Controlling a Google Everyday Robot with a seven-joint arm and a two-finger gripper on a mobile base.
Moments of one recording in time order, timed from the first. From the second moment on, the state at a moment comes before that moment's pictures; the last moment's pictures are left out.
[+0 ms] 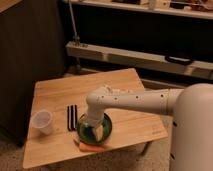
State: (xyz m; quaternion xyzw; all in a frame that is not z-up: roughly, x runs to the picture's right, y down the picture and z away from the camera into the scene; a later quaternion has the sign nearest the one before) arm -0.091 0.222 0.787 -0.33 -0.27 -0.32 0.85
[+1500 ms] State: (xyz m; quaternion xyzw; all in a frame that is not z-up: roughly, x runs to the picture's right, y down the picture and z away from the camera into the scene) arm -0.091 0.182 0.760 -0.31 -0.27 -0.30 0.86
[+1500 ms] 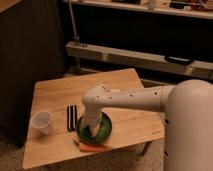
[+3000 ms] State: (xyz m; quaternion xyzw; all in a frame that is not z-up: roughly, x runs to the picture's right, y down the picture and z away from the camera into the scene) arm -0.228 0.059 0.633 -0.31 -0.62 -0.14 0.71
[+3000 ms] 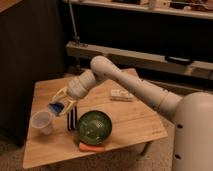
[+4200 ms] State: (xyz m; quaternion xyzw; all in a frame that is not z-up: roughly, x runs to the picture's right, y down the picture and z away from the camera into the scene) arm -0.315 0.103 0.632 -0.39 -0.64 -0.19 0.63
